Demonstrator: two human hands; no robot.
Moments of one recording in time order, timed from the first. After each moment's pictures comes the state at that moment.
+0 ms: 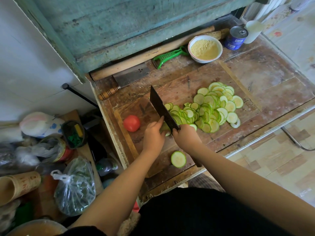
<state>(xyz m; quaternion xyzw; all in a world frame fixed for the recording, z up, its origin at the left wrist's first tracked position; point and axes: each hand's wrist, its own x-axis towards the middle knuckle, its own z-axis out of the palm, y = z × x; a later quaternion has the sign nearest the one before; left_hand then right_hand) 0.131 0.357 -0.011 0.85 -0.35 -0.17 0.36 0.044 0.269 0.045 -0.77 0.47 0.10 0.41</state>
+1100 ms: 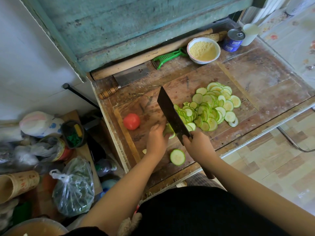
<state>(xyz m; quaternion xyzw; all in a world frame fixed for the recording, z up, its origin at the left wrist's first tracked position) 0.111 0.360 -0.013 0.84 -0.35 -0.18 0.37 -0.006 0.281 0.069 -0.78 0.47 0.06 0.41</state>
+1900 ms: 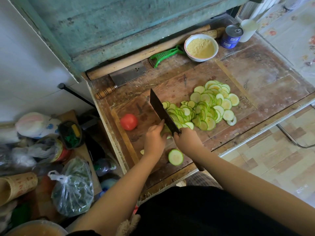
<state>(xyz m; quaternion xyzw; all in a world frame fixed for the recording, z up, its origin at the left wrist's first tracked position) 0.110 0.360 -0.011 0.85 -0.33 -0.18 0.37 0.023 0.276 0.053 -0.78 0.47 0.12 0.40</state>
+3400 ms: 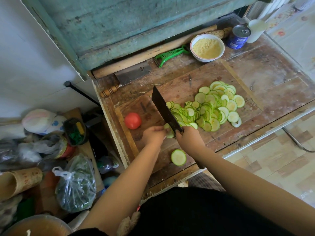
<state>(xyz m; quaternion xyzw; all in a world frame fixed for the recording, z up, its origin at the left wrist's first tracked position) 0.126 0.344 -0.018 0.77 0.13 -0.39 0.49 0.030 0.275 0.047 -0.77 0.47 0.09 0.42</state>
